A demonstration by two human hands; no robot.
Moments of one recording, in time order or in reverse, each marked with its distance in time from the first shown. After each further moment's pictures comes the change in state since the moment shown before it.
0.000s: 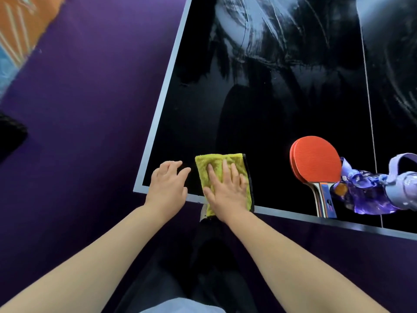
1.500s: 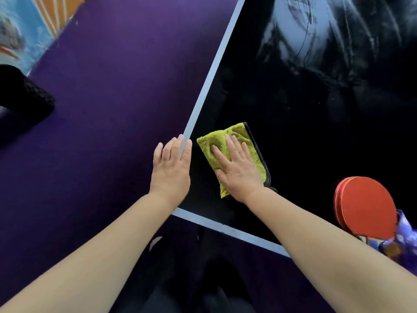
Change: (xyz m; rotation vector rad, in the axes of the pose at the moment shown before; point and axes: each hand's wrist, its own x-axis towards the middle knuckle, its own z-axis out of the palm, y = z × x) left_hand 0.070 -0.078 0.002 0.240 0.095 -0.183; right_hand 0.135 -0.037 -0.046 -0.221 0.024 -0.411
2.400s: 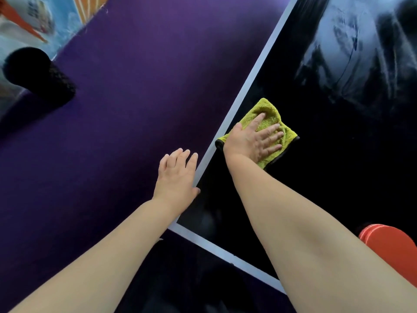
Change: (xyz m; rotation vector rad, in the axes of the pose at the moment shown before) left_hand 0.033 -0.039 -0.016 -0.164 -0.259 -0.140; right_hand 0.154 -0.042 -0.056 0.423 0.159 0.886
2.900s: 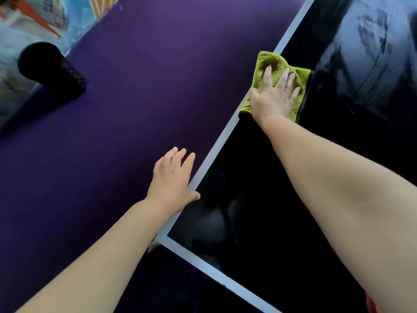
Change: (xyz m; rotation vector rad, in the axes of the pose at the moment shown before) left_hand 0.030 0.002 -0.002 -0.116 -0.122 -0.102; right_hand 0.121 -0.036 -0.042 -0.123 -0.002 -0.509
